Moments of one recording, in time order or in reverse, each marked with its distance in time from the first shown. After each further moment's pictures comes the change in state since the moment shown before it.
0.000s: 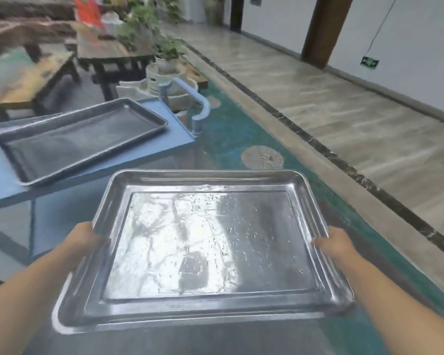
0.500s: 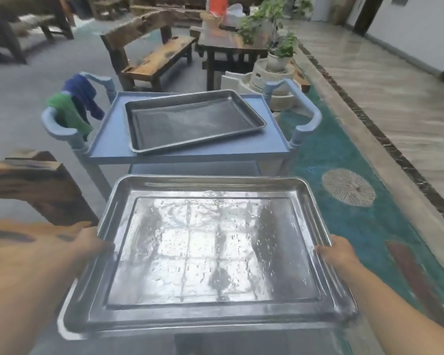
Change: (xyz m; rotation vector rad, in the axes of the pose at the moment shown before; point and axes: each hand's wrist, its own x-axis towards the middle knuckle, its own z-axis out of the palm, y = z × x) left_hand -0.013 -0.165 -0.066 -0.080 0.173 -0.323; right_hand 0.042 -0.157 0.163 -0.183 -0.265 -0.289
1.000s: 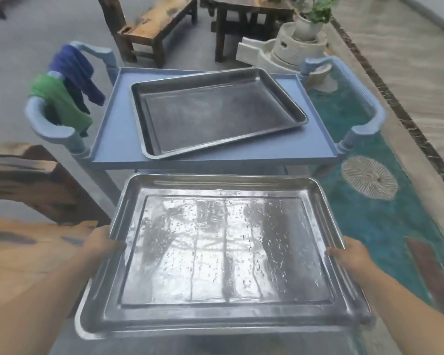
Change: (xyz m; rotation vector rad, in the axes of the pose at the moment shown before) left_hand 0.151 -0.014 -0.020 0.004 -0.095 -0.007; right_hand 0.079 -0.092 0.092 -0.059 -0.059 0.067
